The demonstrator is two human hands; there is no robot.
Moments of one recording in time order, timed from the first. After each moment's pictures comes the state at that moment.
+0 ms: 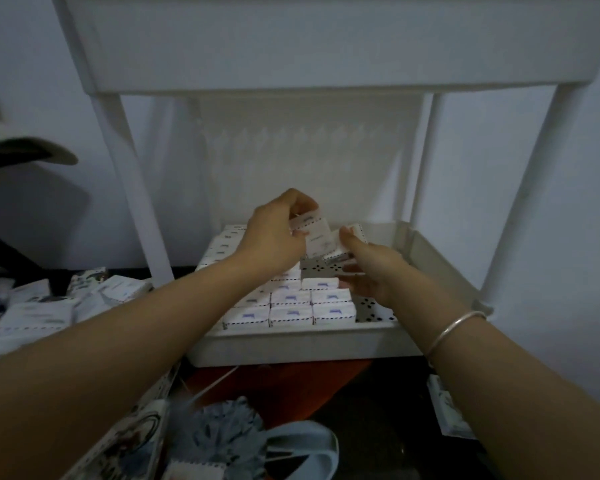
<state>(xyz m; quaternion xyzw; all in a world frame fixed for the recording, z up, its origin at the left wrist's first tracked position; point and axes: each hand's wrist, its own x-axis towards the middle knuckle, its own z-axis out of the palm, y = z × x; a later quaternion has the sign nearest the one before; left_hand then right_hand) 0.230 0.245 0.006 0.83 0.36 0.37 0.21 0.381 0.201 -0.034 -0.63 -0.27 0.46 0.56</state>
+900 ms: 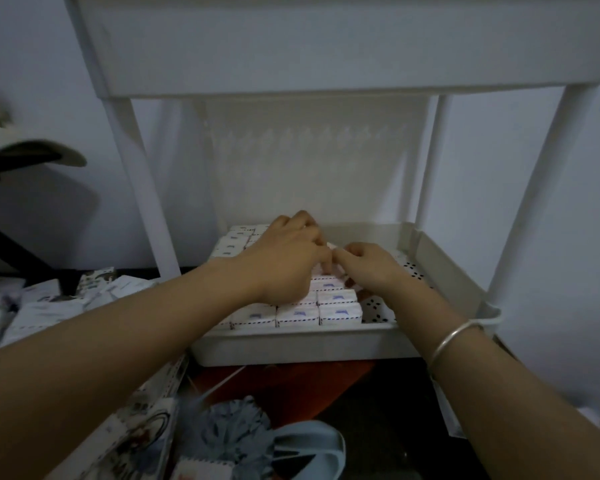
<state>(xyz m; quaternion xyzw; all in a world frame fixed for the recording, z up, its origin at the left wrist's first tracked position) 0.217 0.235 0.008 0.96 0.24 0.05 -0.14 0.379 0.203 -0.039 -0.73 -0.51 0.25 0.39</state>
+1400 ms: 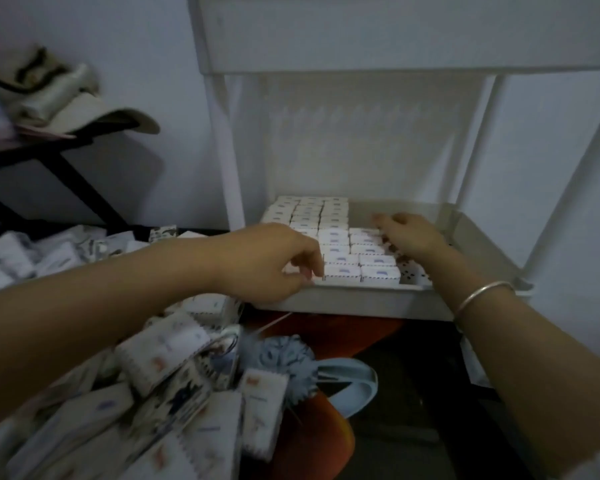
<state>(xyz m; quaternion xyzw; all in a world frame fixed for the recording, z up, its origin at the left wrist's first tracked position) 0.119 0.165 0.033 0.95 0.31 -0.01 0.06 0.383 0.204 -0.038 -0.75 -0.52 0.21 0.36</state>
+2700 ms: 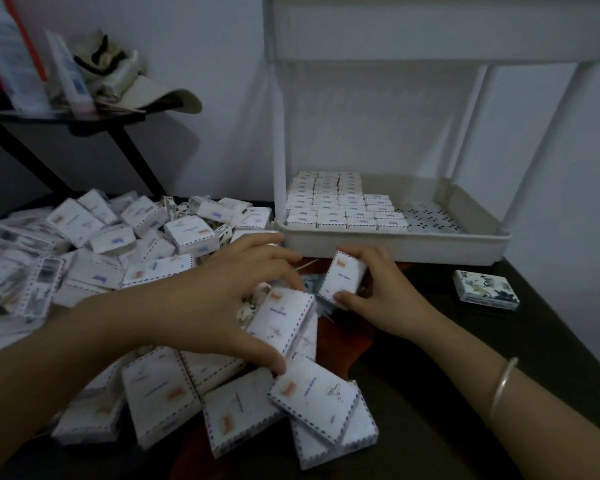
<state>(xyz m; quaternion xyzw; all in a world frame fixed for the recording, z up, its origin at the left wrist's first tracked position) -0.004 0.061 0.003 0.96 0.26 0.04 0.11 0.252 0.044 -0.077 -0.62 -0.68 0.17 0.35</state>
